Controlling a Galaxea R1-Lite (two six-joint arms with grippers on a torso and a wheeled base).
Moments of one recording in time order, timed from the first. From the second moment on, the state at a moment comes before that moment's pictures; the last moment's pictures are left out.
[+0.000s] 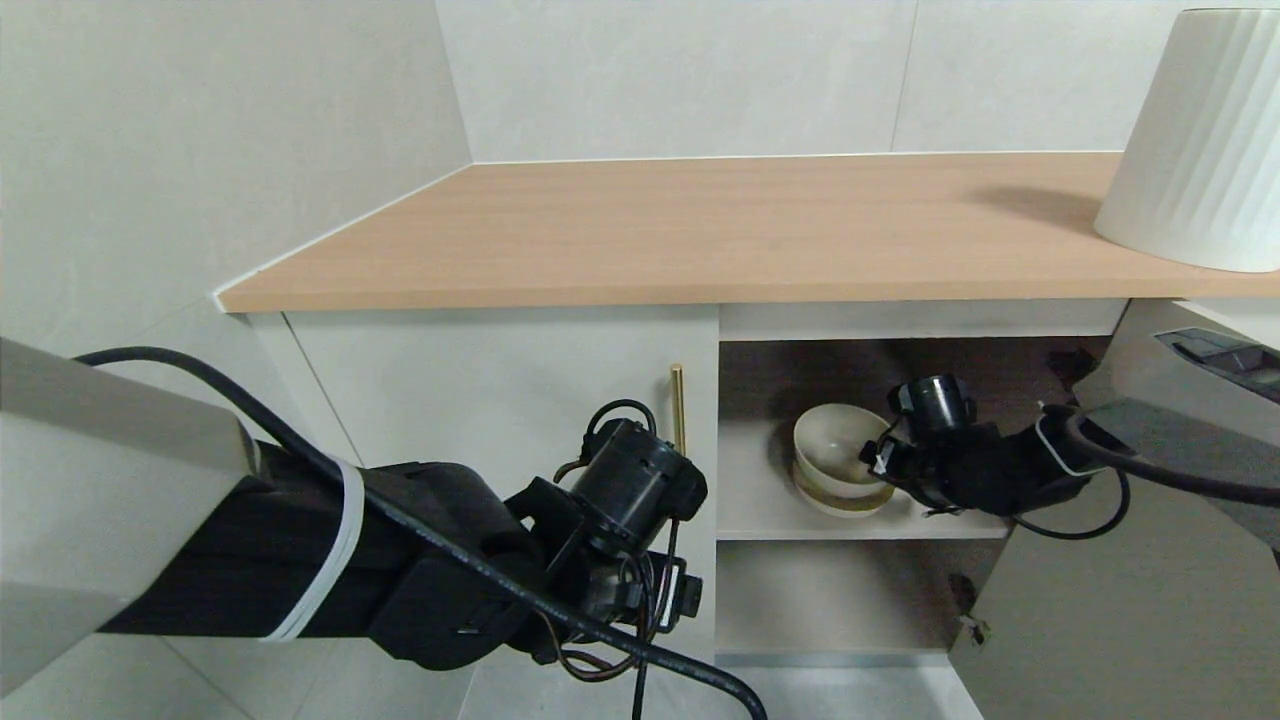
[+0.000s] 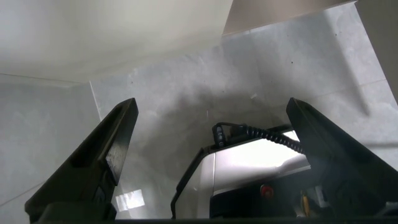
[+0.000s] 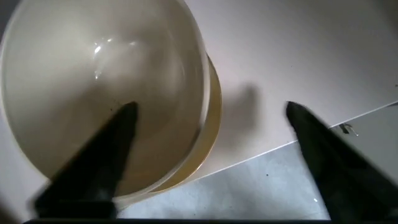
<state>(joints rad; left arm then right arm) -0.80 1.96 -1.08 0.08 0.33 -0.44 0.27 2.32 -1.27 -0.34 -0.34 0.66</state>
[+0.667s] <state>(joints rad) -0.72 1.77 -1.04 0.08 0.33 -0.42 0.36 2.01 -0.95 -0.33 -0.16 0.49</state>
